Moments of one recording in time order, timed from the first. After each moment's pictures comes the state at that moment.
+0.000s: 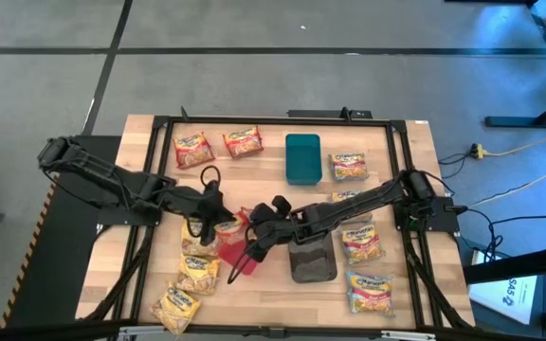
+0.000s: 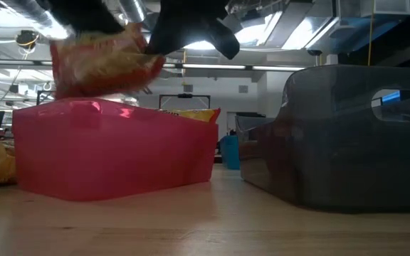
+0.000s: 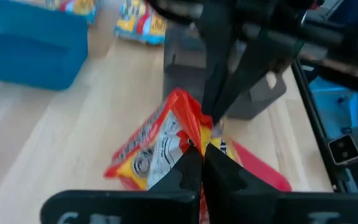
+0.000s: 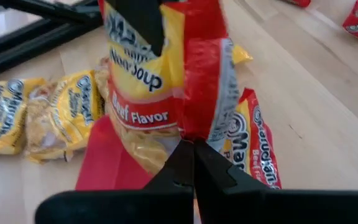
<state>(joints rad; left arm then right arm) -0.30 1.02 0.70 -0.20 -0.21 -0.39 0.31 2.03 1.69 -0.49 0.40 0.71</state>
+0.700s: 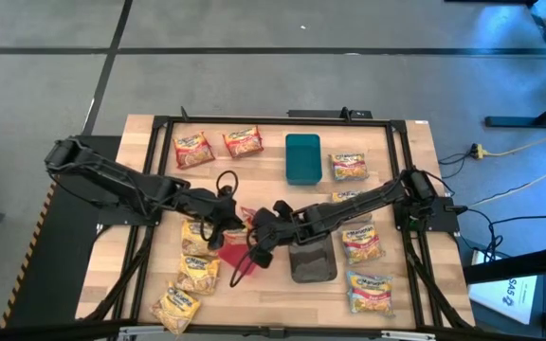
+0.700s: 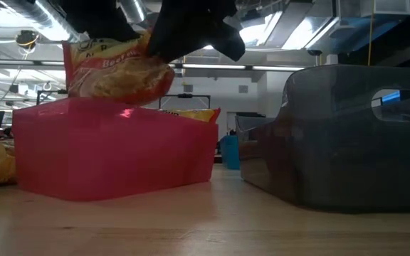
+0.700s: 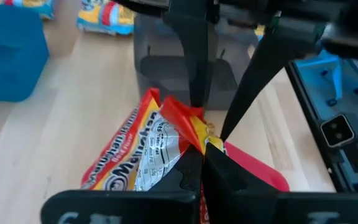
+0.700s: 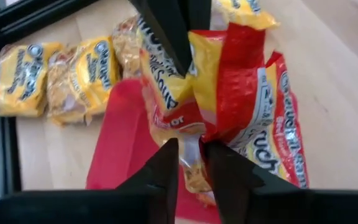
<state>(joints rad) -0.26 1.18 0.74 -0.13 -0.07 -0.30 0.31 2.01 1.69 -0.53 0.29 0.71</state>
